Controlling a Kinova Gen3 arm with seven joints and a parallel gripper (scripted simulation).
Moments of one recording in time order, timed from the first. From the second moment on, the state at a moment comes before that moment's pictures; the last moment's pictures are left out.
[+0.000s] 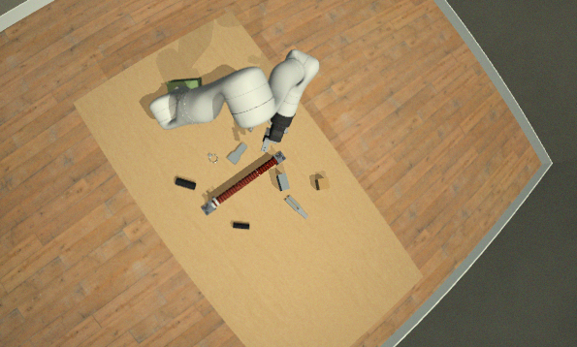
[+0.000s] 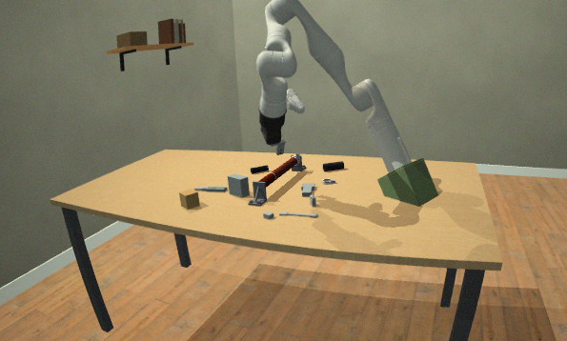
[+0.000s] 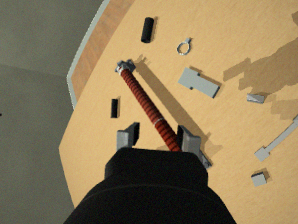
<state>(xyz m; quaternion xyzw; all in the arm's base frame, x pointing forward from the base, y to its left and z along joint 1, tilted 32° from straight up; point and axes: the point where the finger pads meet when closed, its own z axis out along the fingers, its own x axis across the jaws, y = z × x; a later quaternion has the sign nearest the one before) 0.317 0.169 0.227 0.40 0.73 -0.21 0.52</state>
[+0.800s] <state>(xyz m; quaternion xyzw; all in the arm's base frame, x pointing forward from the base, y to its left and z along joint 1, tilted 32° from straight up) 0.317 0.169 0.227 0.40 0.73 -0.21 0.52</state>
